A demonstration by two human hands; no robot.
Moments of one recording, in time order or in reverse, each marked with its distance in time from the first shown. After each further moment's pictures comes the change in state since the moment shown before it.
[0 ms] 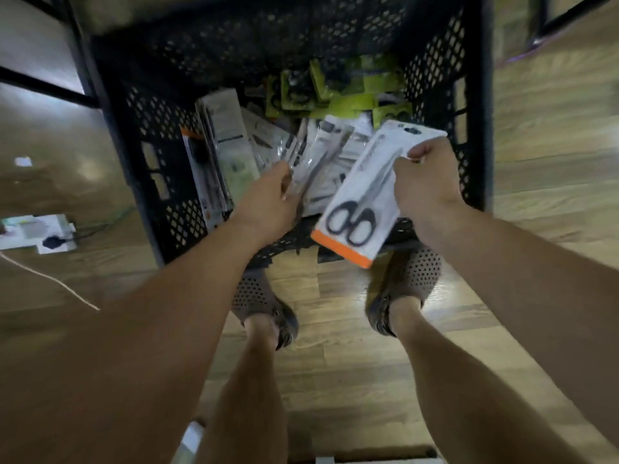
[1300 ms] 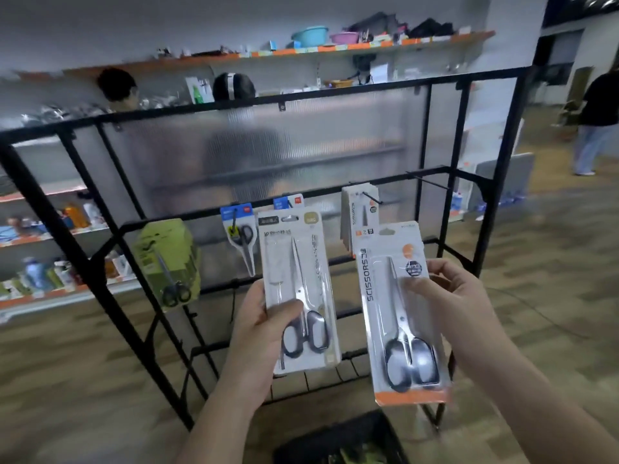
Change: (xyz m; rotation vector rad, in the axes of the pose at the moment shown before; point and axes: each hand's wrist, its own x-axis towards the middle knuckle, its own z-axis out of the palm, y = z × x) left_hand -0.720 0.373 -0.433 -0.873 0.419 0.841; right_hand -0.725 -0.395 -0.394 0.633 0.013 -0.913
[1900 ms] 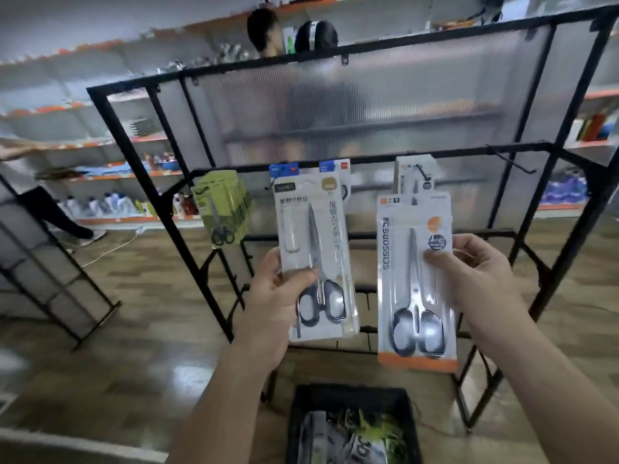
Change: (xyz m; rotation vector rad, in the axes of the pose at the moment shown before) left_hand -0.025 -0.002 0.088 -0.057 0.329 0.035; right_hand 0.080 0.008 -0.059 0.044 -0.261 0.035
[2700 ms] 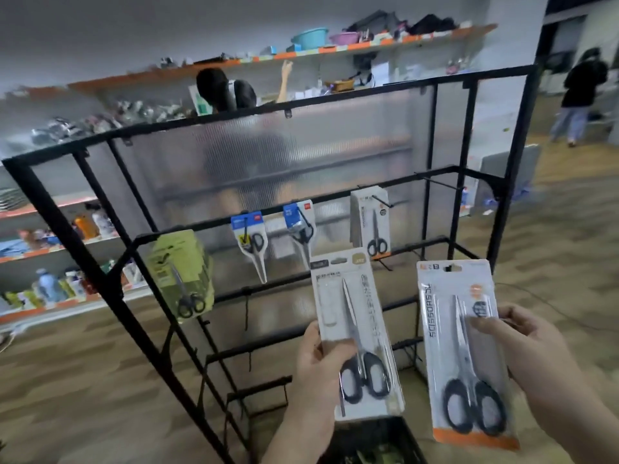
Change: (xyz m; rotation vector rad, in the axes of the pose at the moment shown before) left_hand 0.019 -0.017 -0.051 -0.043 -0.298 -0.341; right_hand -0.085 0.029 0.036 -0.110 0.431 0.065
